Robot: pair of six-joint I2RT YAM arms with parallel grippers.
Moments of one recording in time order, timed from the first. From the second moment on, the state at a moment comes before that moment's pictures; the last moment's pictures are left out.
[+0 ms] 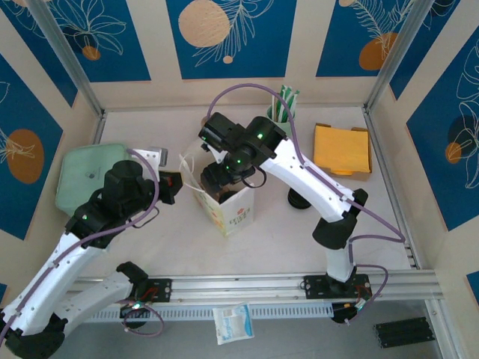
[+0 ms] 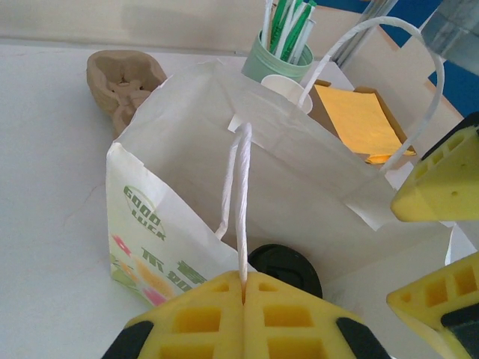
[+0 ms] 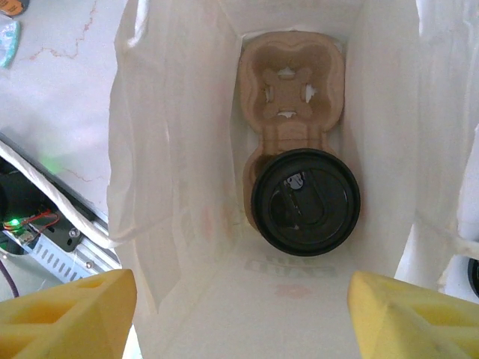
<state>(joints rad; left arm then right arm) -0.61 0.79 1.04 -0.69 0.02 -0.41 1.00 1.92 2.35 -1.61 0.01 0.39</state>
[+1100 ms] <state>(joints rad) -0.61 0.78 1.12 -0.71 0.02 -0.39 1.02 1.87 2.35 -1.64 0.06 0.42</state>
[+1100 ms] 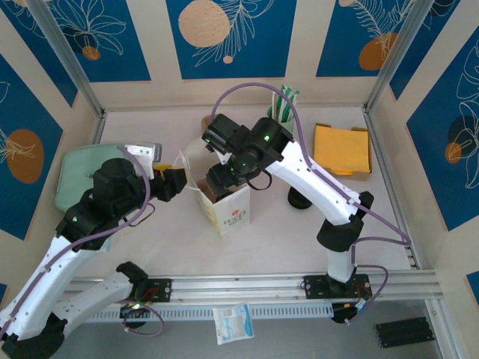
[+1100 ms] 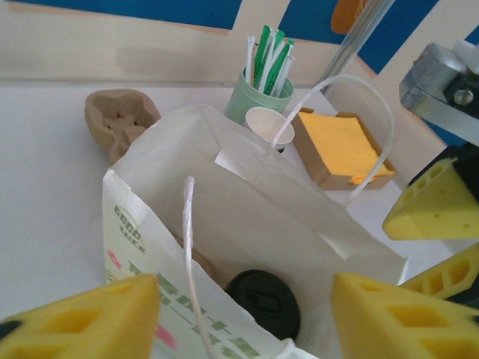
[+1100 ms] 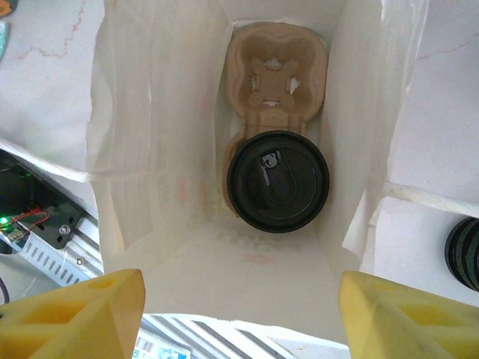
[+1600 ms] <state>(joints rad) -0.61 0.81 1.22 -0.72 0.03 -0.39 0.84 1.67 2.26 -1.50 0.08 0.44</state>
